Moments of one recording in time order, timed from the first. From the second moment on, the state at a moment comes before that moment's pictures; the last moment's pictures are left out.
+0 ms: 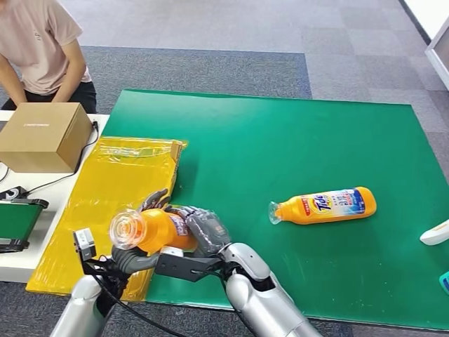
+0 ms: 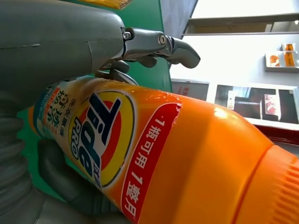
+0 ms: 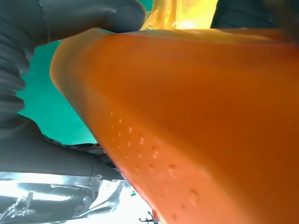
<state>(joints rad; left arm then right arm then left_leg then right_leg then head) -0.02 -0.07 -0.19 -1.32 0.04 -0.68 -0.59 -0.37 0.29 0.66 -0.90 0.94 -0.23 -0.21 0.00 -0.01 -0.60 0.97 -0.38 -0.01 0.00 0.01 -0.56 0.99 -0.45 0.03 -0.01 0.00</state>
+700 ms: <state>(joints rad) 0.00 -0.08 -0.22 -1.40 -0.24 -0.34 -0.61 -0.38 0.29 0.69 -0.88 0.97 -0.25 -0.17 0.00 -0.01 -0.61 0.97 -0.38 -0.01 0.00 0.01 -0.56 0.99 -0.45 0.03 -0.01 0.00</state>
